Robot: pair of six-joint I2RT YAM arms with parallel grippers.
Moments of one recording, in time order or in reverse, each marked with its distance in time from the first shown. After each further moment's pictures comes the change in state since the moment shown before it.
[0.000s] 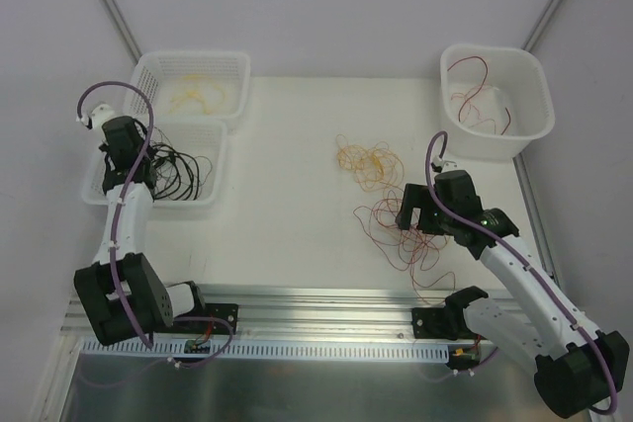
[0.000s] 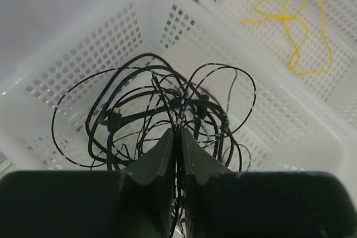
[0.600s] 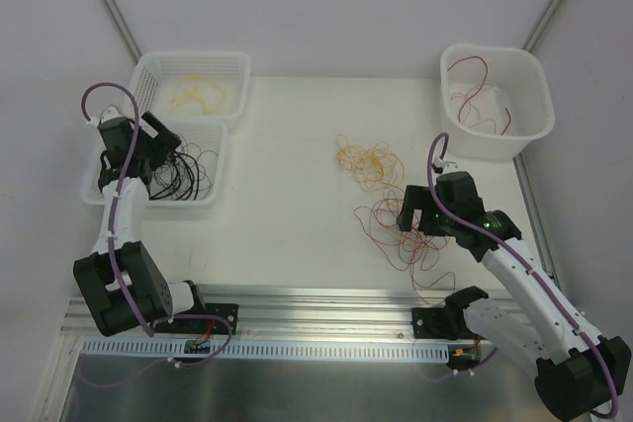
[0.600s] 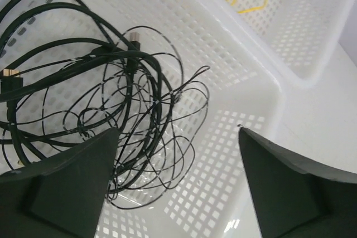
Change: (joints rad) left arm 0.088 0.120 0.014 -0.060 0.414 -0.189; right arm 0.000 -0.023 0.000 -0.013 -0.005 -0.016
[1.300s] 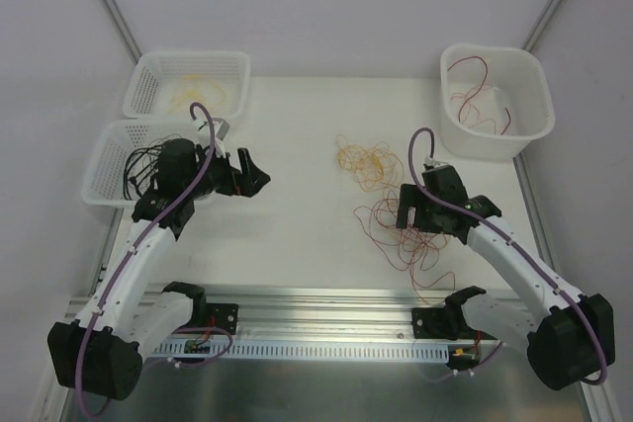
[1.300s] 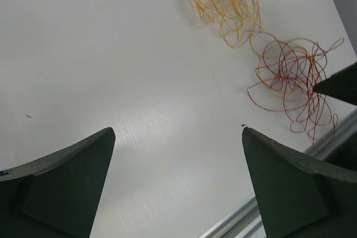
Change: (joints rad) left arm -0.525 -0.385 -0.118 -0.122 0.338 0.221; right arm -0.002 0.181 0.016 0.012 0.070 0.013
